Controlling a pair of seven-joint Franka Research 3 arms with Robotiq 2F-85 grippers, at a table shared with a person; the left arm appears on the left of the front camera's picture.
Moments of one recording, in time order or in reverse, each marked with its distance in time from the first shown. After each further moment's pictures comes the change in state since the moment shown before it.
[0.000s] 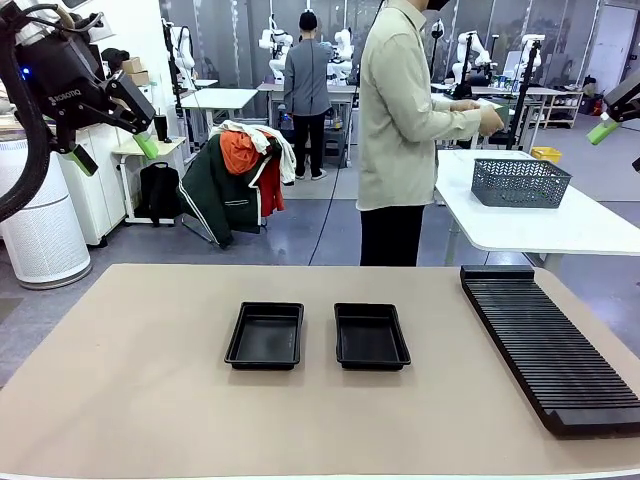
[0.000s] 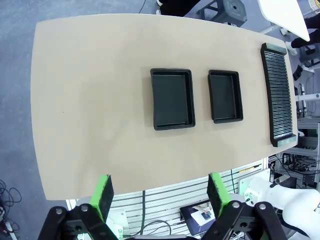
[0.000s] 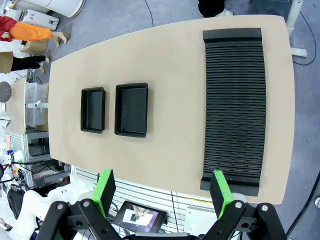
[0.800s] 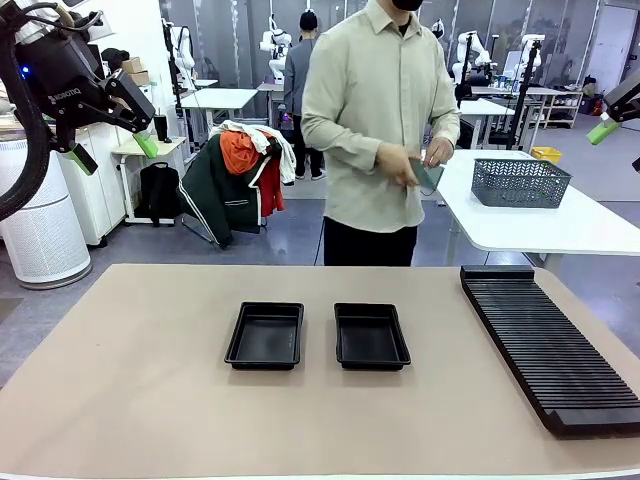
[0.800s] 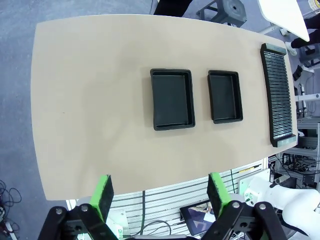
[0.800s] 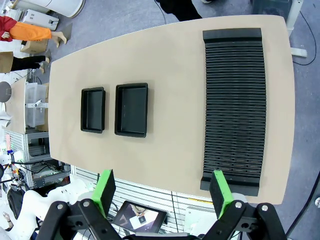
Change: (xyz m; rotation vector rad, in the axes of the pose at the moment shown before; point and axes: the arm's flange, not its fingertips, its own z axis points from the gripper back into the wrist) left arm 0.000 0.000 0.001 0.000 -0.002 0.000; right arm 0.000 0.000 0.000 0.000 0.000 0.000
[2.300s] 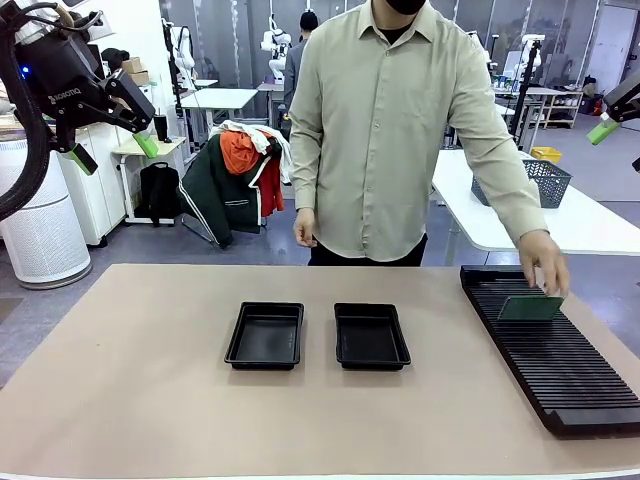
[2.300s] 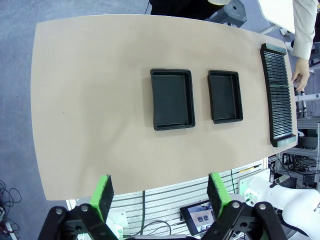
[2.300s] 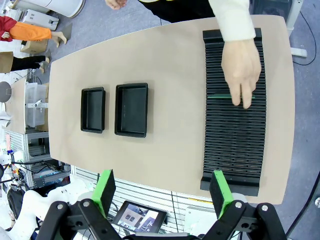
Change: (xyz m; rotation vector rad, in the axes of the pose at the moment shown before) left arm 0.000 0.000 0.000 0.000 0.000 0.000; right arm 0.000 0.000 0.000 0.000 0.000 0.000
